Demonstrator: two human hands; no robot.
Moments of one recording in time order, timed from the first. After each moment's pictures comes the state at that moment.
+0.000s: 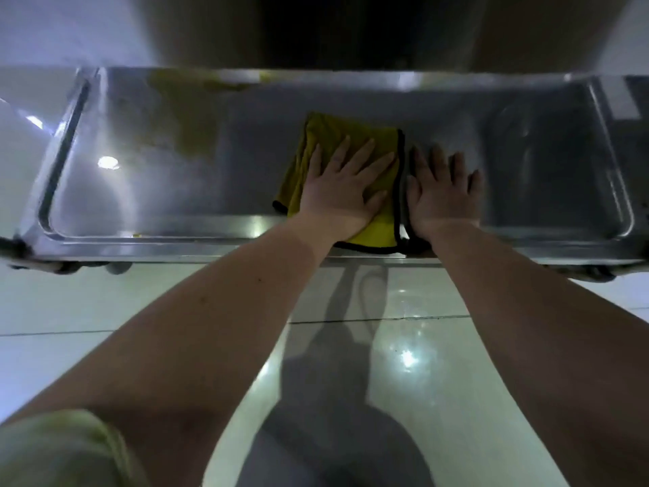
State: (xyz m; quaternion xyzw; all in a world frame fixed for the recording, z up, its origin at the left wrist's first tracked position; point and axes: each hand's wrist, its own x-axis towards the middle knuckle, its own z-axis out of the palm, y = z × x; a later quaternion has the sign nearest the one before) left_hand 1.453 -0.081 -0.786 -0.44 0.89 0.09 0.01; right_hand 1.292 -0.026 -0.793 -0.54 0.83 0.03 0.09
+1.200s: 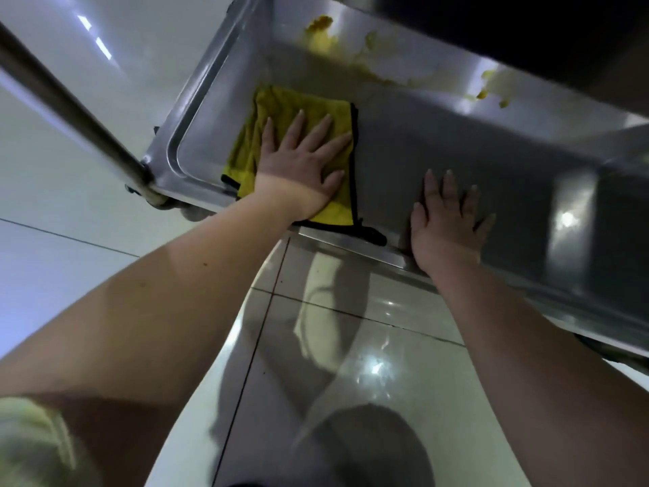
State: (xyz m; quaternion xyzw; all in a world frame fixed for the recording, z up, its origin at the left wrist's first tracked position) left_hand 1.668 -0.117 -0.791 -0.59 0.81 0.07 0.00; right_hand 1.450 -0.046 -0.785 -0.58 0.80 0.08 0.12
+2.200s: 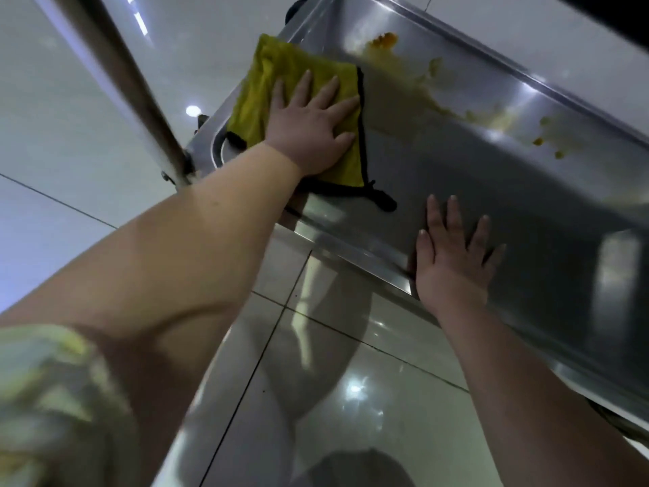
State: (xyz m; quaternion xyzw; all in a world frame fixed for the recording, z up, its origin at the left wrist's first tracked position) left_hand 1.716 -0.181 -0.789 -0.65 0.75 0.11 -0.02; right_hand 1.486 -0.046 -0.793 -0.63 0.77 0.10 0.08
